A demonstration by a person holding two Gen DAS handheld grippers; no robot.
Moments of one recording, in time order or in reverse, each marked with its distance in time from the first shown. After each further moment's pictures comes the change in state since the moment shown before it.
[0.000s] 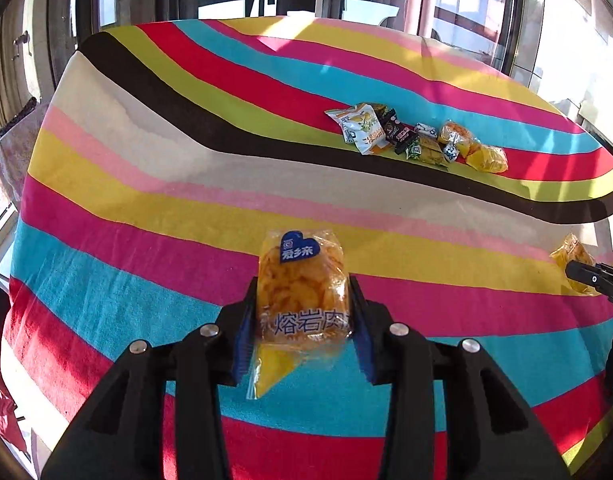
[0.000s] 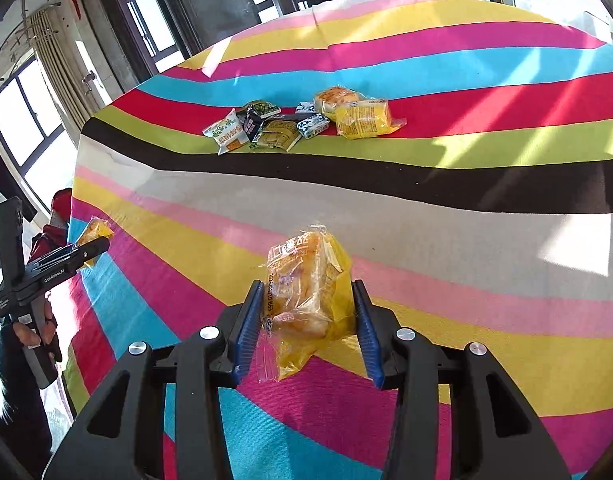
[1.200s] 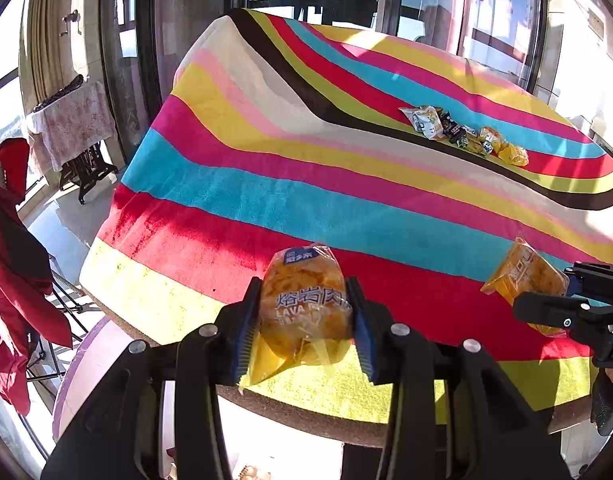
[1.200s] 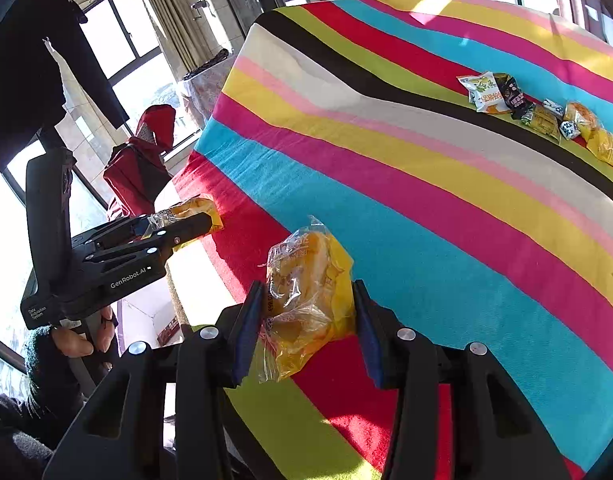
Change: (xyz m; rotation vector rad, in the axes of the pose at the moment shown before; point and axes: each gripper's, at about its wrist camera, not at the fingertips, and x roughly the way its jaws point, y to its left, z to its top) left arm -0.078 0.097 -0.080 -0.093 -0.037 0.096; right arm 0.041 0.233 -0.049 -0.286 0.140 0.259
